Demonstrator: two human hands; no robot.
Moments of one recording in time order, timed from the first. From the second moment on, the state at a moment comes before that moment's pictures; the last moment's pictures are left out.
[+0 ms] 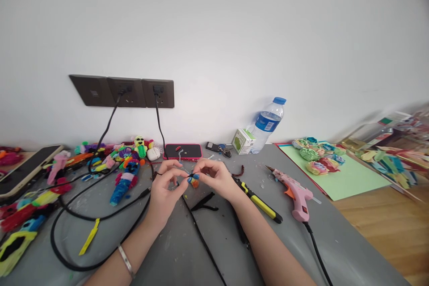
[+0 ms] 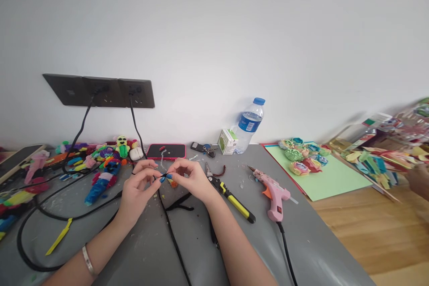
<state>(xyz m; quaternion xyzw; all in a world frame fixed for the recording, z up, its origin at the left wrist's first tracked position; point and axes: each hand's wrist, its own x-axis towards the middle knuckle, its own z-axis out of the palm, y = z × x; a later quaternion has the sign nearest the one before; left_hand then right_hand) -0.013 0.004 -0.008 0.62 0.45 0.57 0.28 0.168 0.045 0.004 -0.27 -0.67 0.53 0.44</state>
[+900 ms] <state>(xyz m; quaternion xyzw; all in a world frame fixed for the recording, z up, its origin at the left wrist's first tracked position) -0.014 0.004 -0.007 0.62 0.45 0.58 0.28 0.168 0.046 0.002 -0.27 -0.68 0.50 0.46</state>
